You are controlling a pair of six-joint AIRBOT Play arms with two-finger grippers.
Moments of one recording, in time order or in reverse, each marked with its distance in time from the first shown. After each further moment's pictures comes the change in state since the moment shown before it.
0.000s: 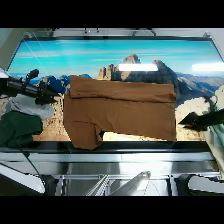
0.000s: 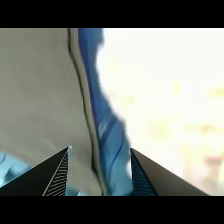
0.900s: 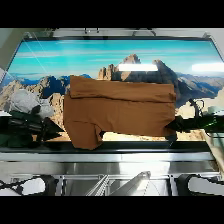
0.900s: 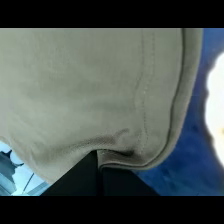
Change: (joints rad) left arm 0.053 0.393 -0.772 0.126 0.240 0.068; right arm 0.112 0.011 -0.156 0.234 -0.145 -0.159
